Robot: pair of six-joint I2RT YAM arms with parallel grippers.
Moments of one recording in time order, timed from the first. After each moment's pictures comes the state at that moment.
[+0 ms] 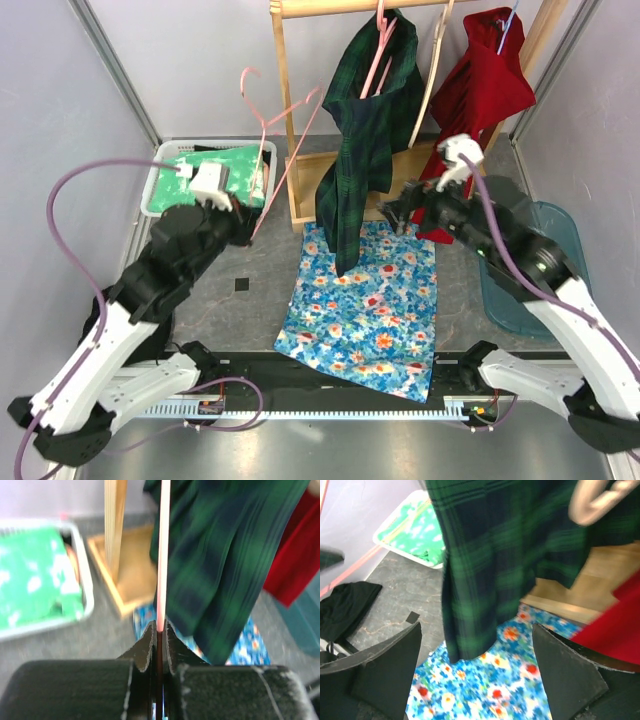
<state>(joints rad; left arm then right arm) -0.66 0.87 1.17 -0.49 -0.23 -0.28 0.63 0.93 1.32 -0.60 0.05 0.27</state>
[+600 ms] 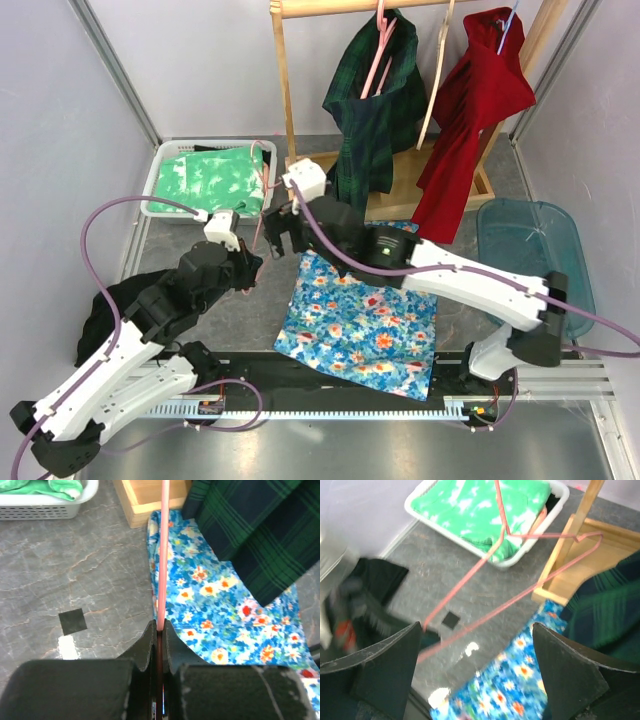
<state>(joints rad) -0.73 0.67 0.81 -0.65 -0.30 -0.49 1.17 1.50 1.55 -0.39 0.46 0.32</state>
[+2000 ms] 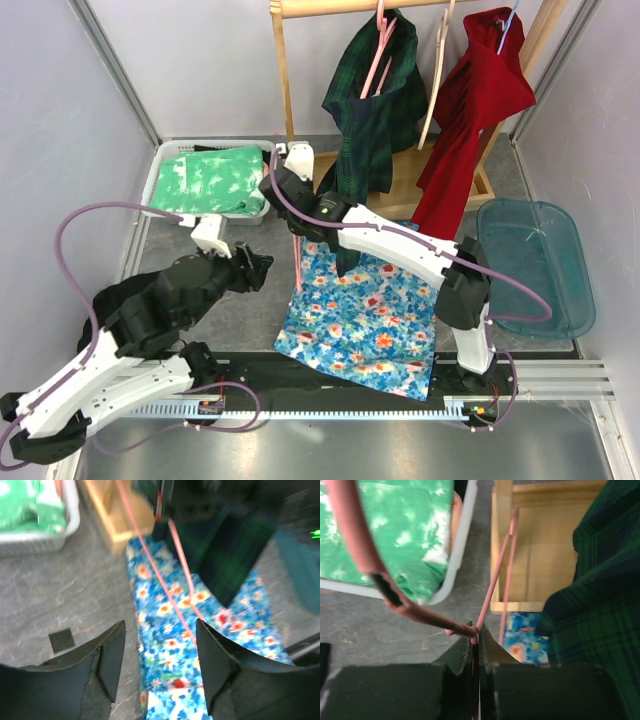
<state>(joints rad) -0.93 0.60 0.86 -0.63 -0.46 -0.49 1.03 1.99 1.94 -0.55 0.69 0.61</state>
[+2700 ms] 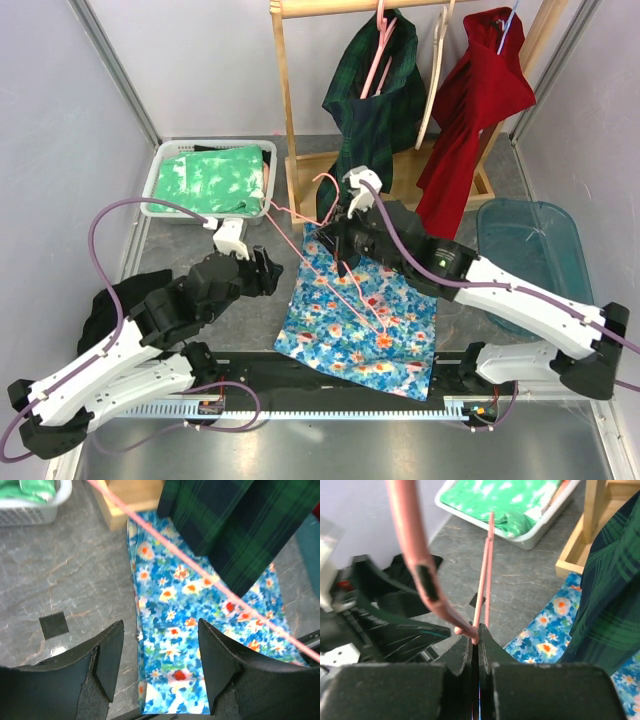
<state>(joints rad) -0.93 0.66 0.81 -0.63 -0.44 -0.56 1.02 1.24 1.23 -0.26 0.18 0.49</state>
